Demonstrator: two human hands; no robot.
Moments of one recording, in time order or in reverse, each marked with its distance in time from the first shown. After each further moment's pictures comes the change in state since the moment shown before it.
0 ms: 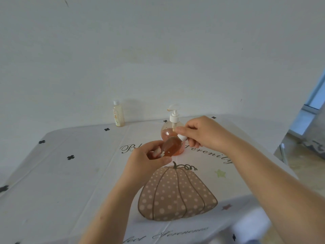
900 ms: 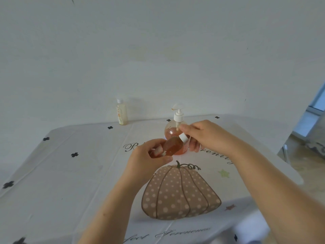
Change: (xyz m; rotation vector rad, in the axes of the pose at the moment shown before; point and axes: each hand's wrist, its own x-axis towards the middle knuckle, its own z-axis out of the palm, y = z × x) left_hand -0.001 0.000 -0.006 0.084 0.043 0.024; right_hand -0.004 -0.003 0.008 0.028 -0.055 0.037
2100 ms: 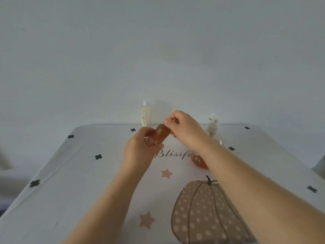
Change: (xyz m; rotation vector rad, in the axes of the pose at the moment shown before) left_hand 0.055 -0.039 -0.069 0.154 0.294 -0.068; right_hand 0.101 -0.076 0.083 0.070 0.140 -0.092
